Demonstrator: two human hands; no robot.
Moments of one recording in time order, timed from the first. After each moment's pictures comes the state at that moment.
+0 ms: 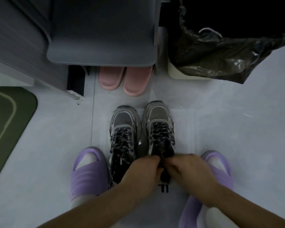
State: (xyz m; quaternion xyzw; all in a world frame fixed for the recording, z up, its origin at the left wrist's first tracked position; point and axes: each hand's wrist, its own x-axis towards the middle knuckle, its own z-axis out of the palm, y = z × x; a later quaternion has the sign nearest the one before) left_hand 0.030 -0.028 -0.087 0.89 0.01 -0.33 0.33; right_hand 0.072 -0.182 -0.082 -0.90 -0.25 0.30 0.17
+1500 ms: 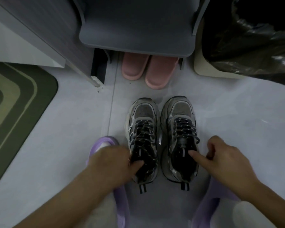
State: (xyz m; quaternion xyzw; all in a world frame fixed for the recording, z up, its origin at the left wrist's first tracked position) left_hand 0.015 0.067 -0.056 0.90 0.08 -0.42 0.09; right_hand 0.086 -0.184 -0.066 -0.94 -0.07 0.30 0.16
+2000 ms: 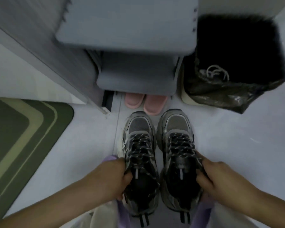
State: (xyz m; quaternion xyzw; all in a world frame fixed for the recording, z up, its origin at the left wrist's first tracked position) left_hand 0.024 0.082 0.022 0.87 0.10 -0.42 0.23; right_hand 0.105 -0.181 0.025 -0.87 -0.21 0.41 0.17
